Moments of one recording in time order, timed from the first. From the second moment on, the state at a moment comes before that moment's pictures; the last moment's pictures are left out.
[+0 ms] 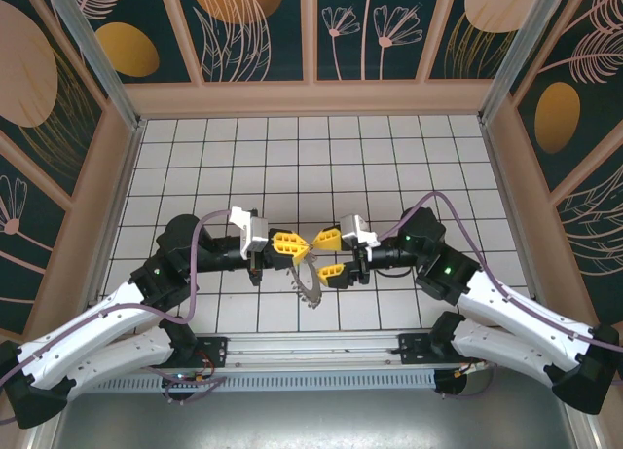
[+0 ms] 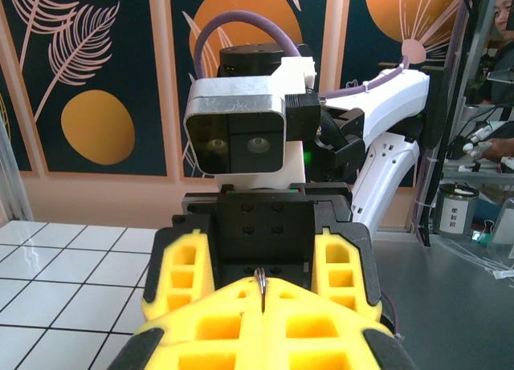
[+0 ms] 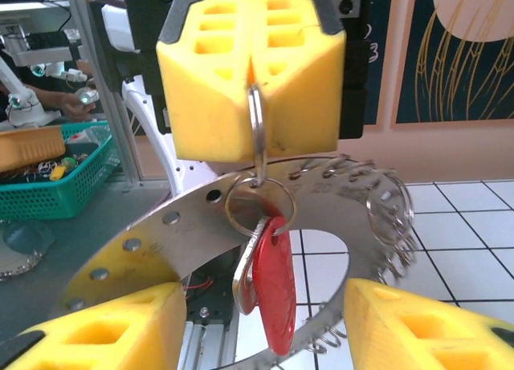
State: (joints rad) left arm -0.90 0.79 0.75 0.12 0.62 -0.08; right arm 0.91 0.84 0.69 0.08 -0.75 -0.03
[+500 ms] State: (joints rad) left arm -0.90 0.79 0.75 0.12 0.62 -0.08; right arm 0.92 0.87 0.69 0.15 -0.73 -0.01
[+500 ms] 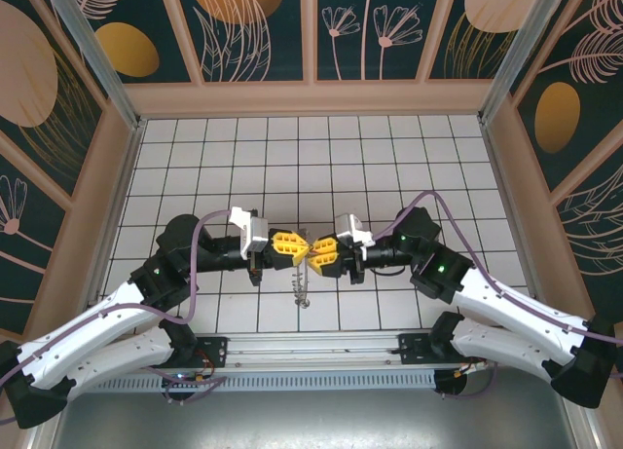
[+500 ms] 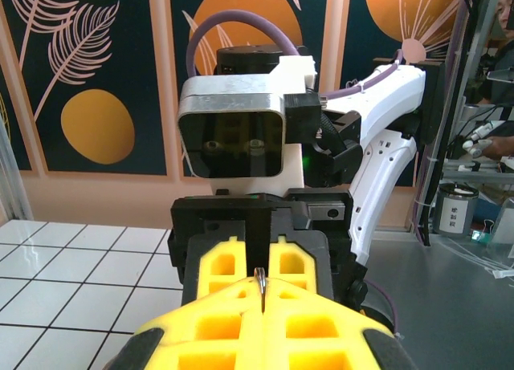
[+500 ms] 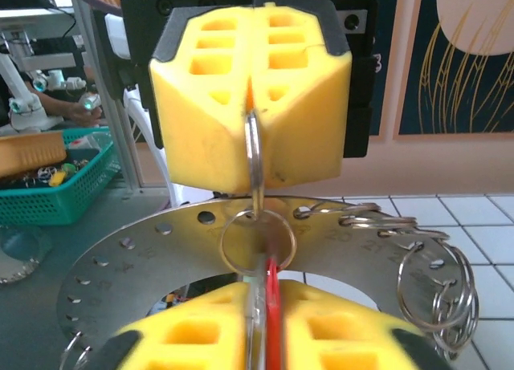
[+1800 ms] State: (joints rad) left arm -0.90 0.83 0.71 0.05 0.36 -0.06; right arm 0.93 0.93 0.87 -0.20 -0.36 -0.18
